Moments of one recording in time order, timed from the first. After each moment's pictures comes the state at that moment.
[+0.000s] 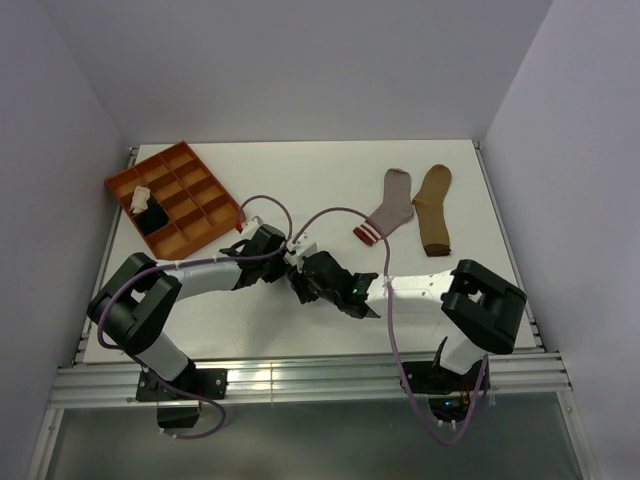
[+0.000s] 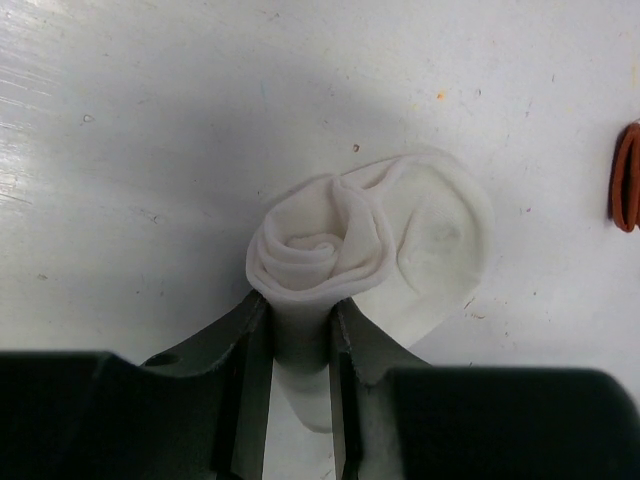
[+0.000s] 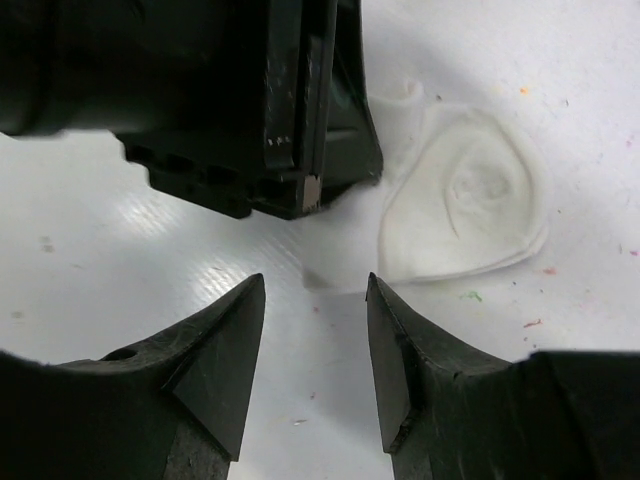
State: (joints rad) left arm -0.69 1.61 0.76 -0.07 -0.18 -1.13; right arm 1.04 1.56 0.75 0.22 0.22 0.24
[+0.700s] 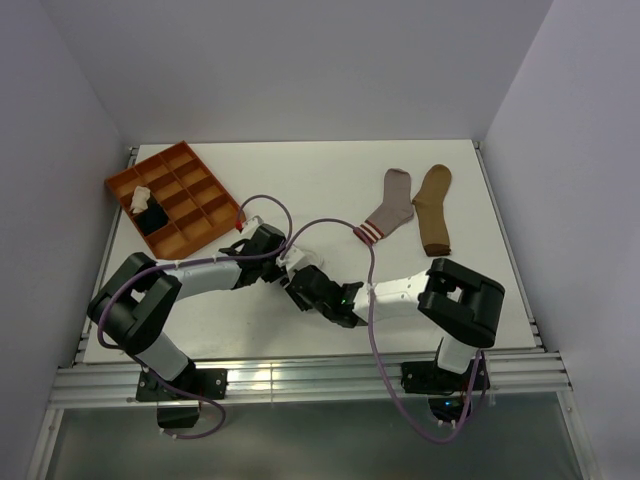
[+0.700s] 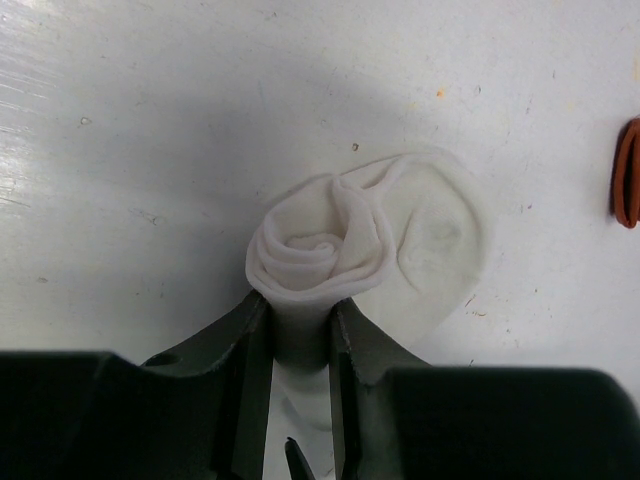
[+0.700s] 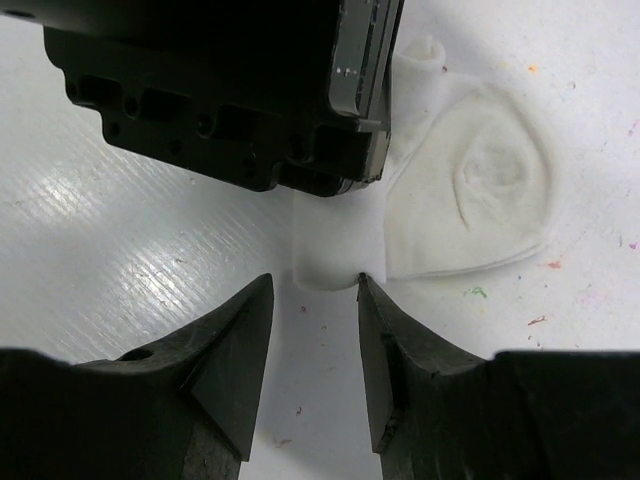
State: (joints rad) left arm -0.68 1.61 0.76 -0.07 -0.17 -1.12; right arm 1.12 1.69 0.75 0.27 0.38 0.15
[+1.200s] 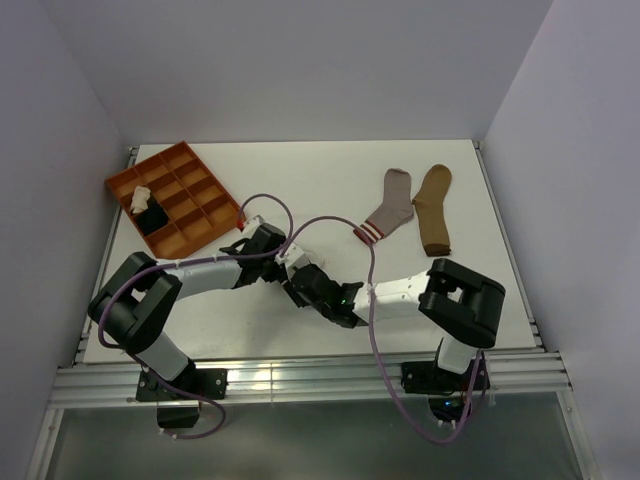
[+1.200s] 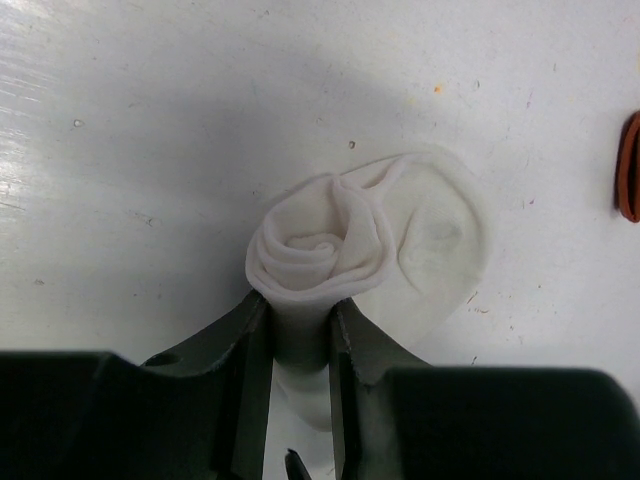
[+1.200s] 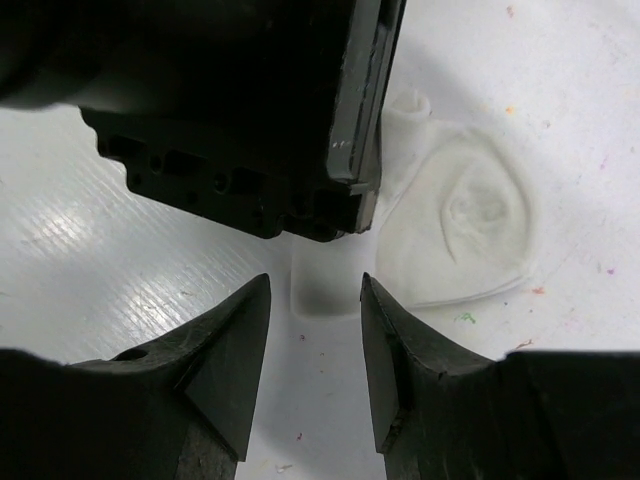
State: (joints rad) left arm -0.68 1.61 0.77 -0.07 -0.16 -1.10; right arm 1.13 1.68 0.75 0.33 0.41 0.13
